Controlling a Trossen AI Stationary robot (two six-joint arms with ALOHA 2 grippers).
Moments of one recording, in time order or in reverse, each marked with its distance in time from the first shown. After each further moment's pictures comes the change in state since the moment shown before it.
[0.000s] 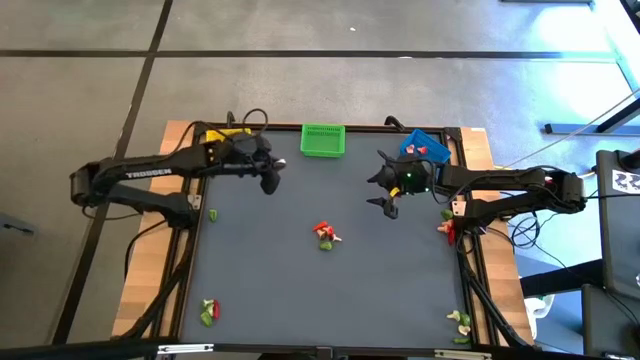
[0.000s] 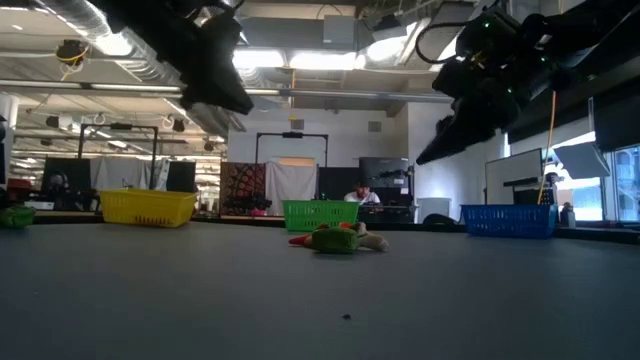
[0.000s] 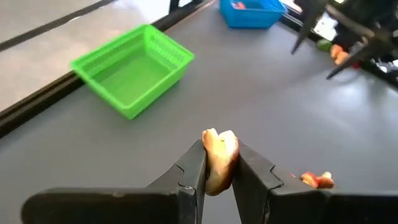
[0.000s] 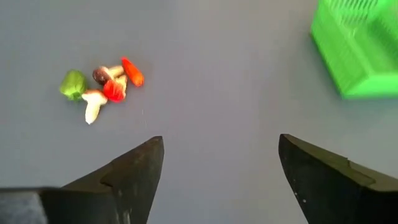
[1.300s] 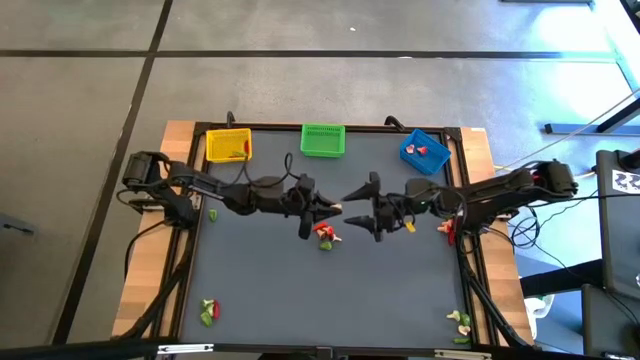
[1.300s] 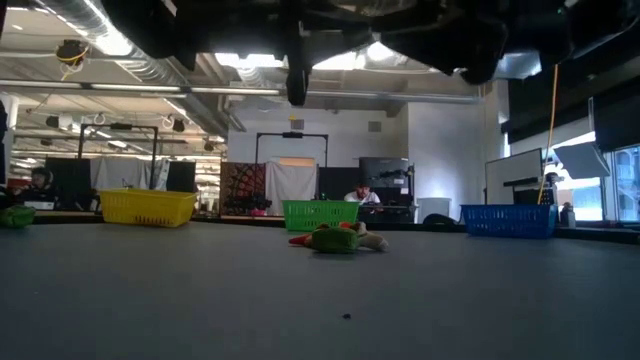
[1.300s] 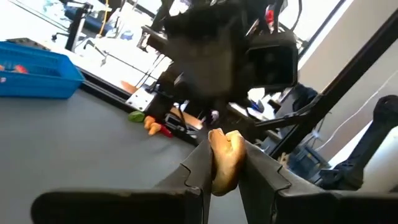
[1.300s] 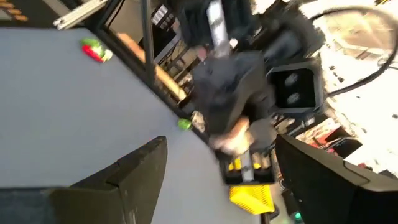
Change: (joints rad) left arm -0.358 0.518 0.001 1.115 0.113 -0.236; right arm 0.355 0.117 0.015 0.691 0.124 -0.632
